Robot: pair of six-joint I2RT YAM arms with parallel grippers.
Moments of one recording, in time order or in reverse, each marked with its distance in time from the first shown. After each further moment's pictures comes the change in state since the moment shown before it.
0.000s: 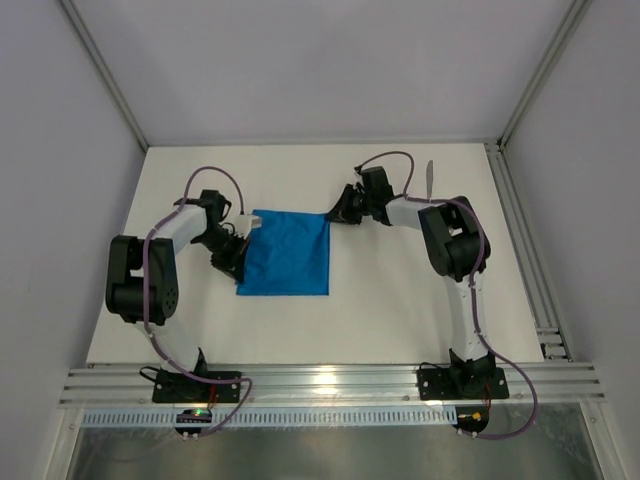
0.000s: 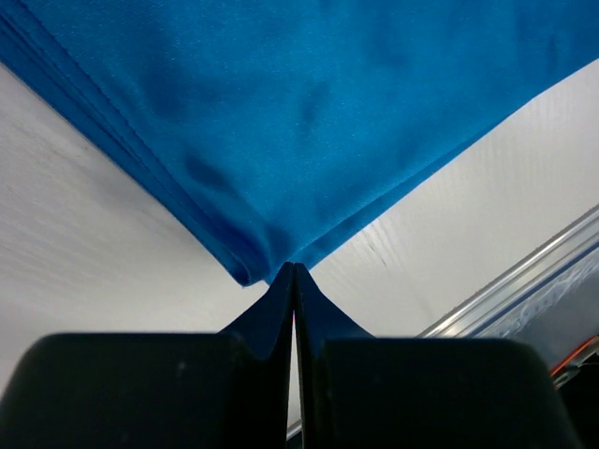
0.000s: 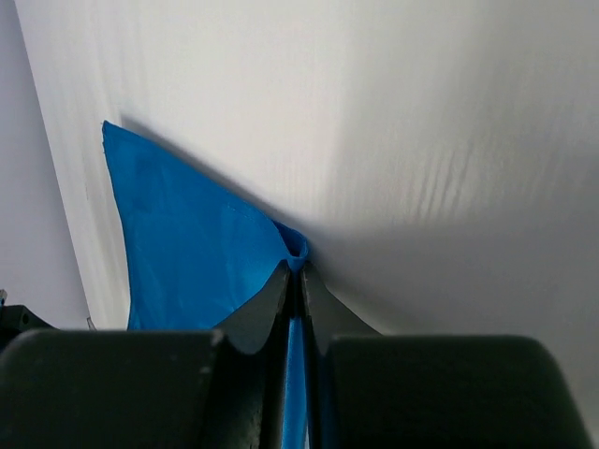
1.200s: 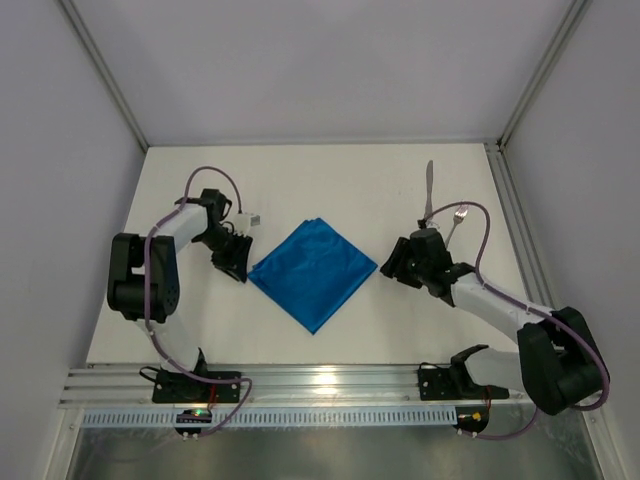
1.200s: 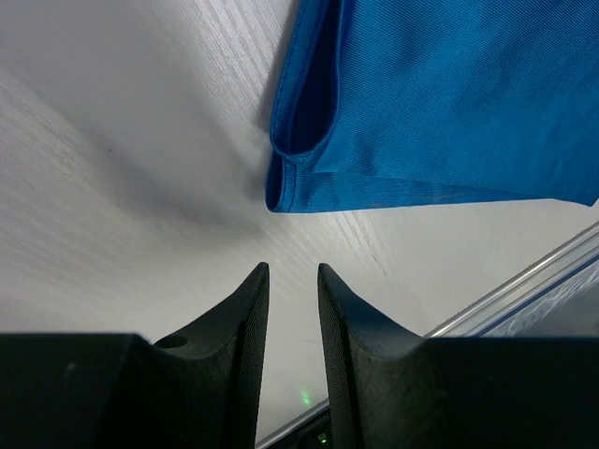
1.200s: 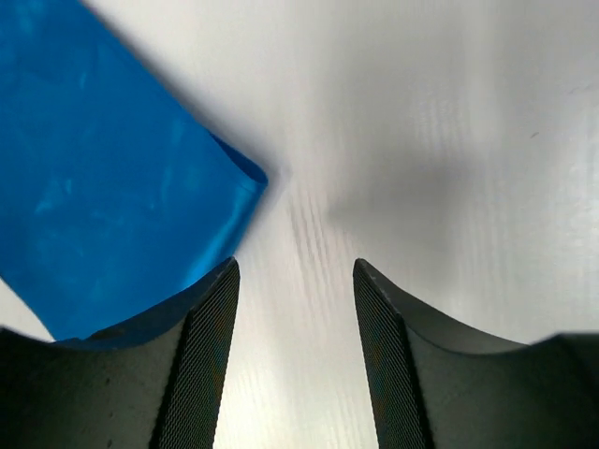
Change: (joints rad) left arm 0.000 0.005 0.013 0.001 -0.009 -0.057; right arm 0.011 -0.982 -0.942 -0.143 0.433 0.011
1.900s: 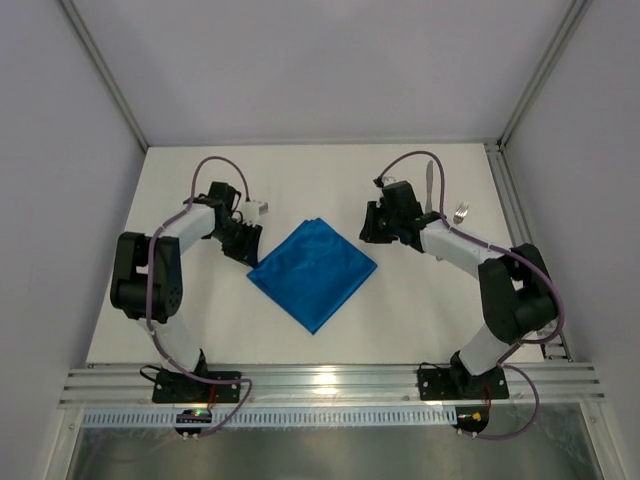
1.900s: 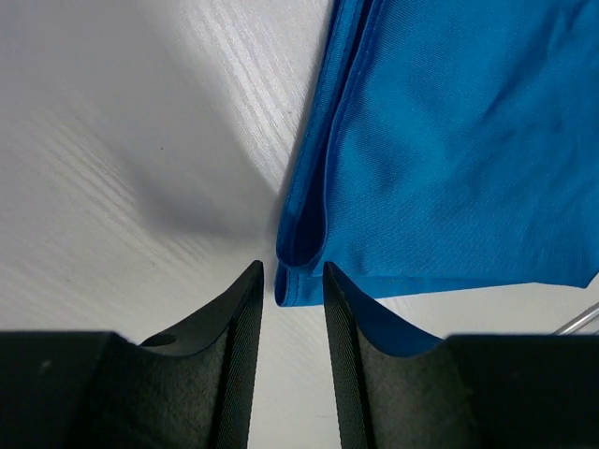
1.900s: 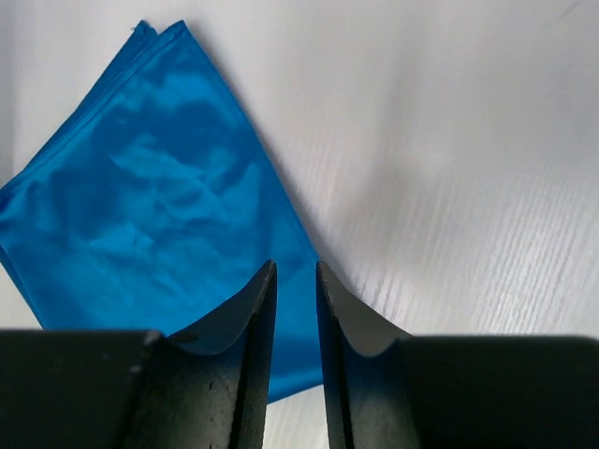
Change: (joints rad) left arm -0.048 0.004 0.005 0.209 0.005 -0.080; right arm 0.035 0.329 0.471 -0.117 -0.059 -0.350
